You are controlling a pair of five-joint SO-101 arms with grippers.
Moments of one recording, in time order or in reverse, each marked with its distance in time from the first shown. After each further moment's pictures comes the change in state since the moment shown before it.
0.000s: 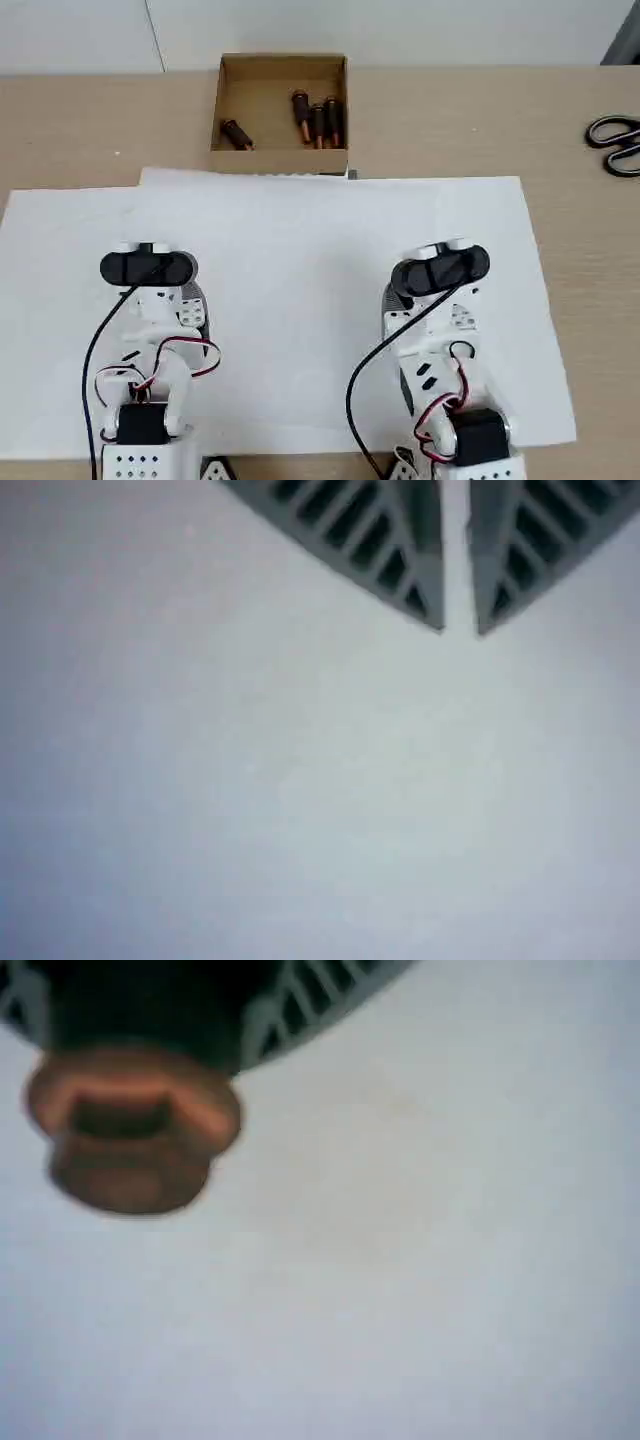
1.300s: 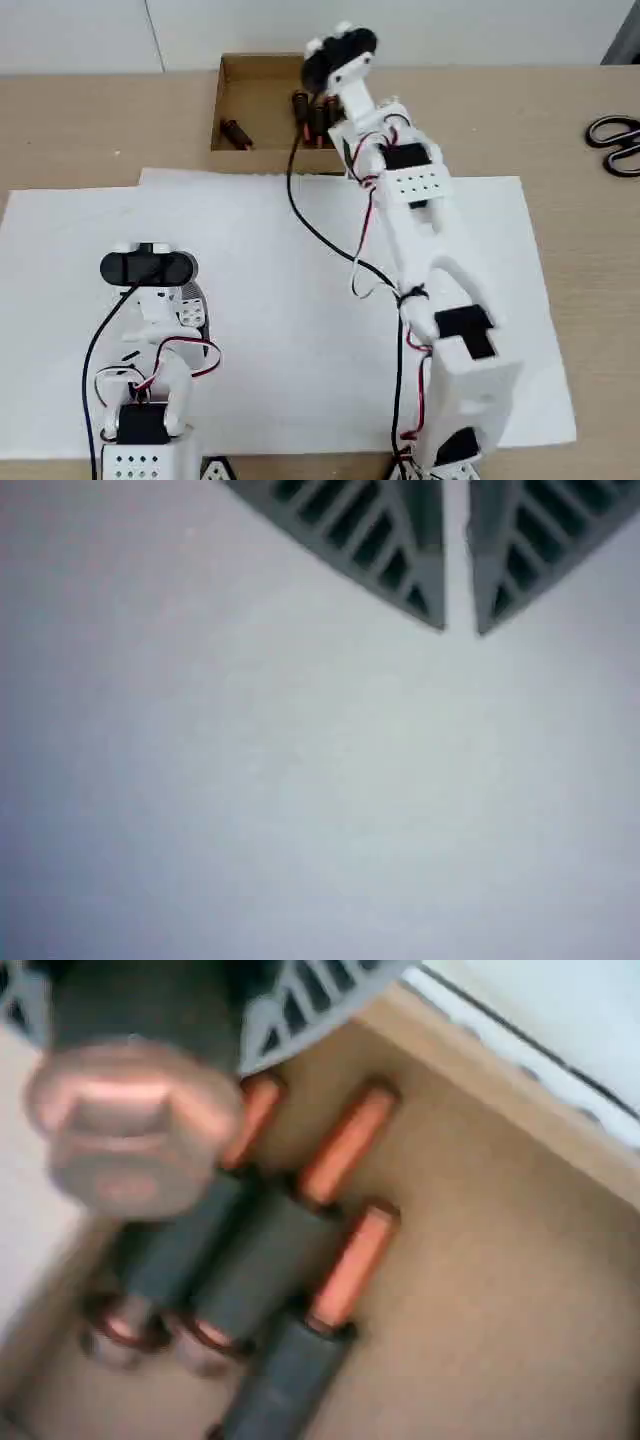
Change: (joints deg) left arm 0.0 0.0 0.0 0.0 0.0; right arm -2.0 123.8 -95.8 -24.9 24.9
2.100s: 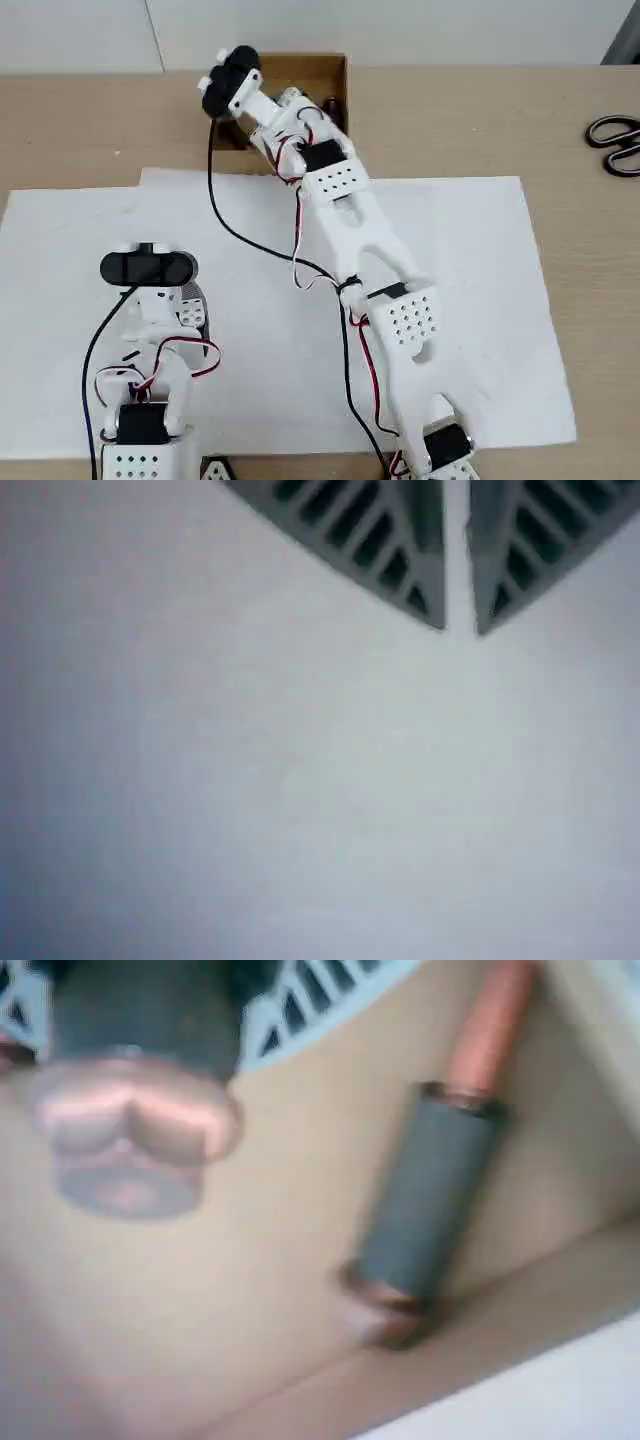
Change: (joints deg) left arm 0.0 0.0 0.0 0.0 0.0; right arm -11.2 30.8 -38.3 2.3 12.9
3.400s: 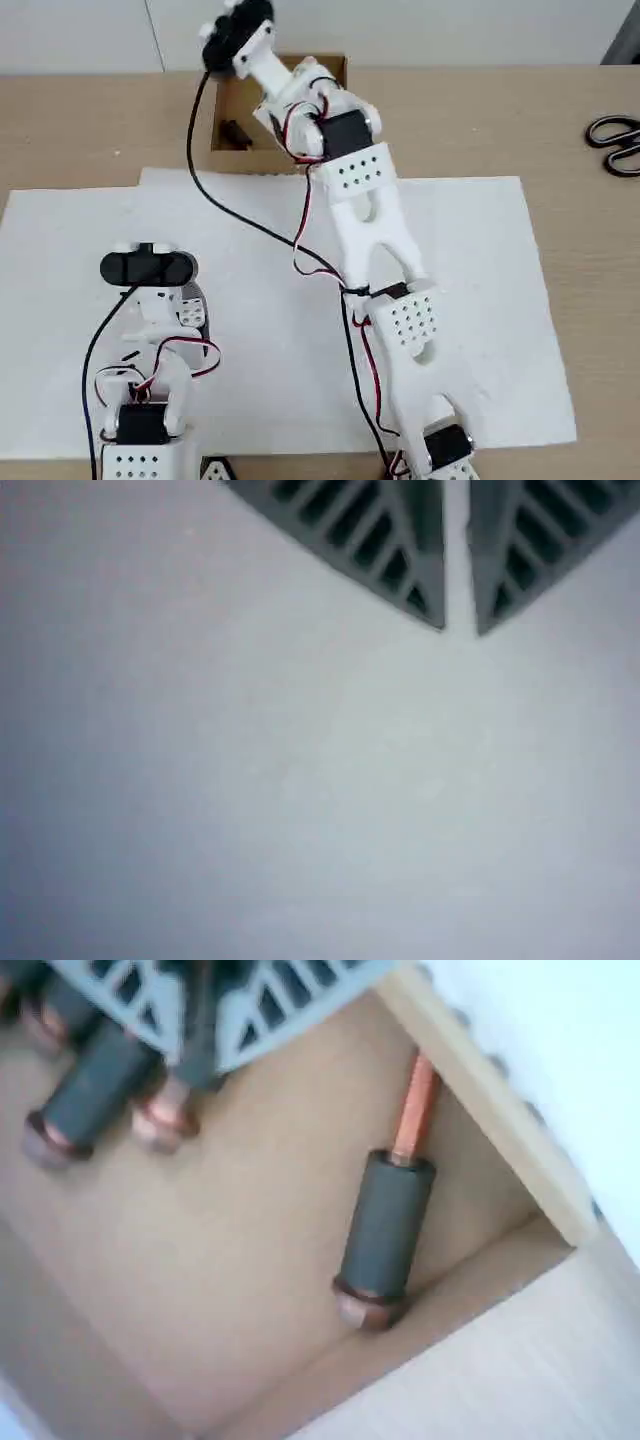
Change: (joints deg) left arm 0.0 0.0 0.0 0.0 0.0; right arm 1.1 0.0 -35.4 40.2 -9.8
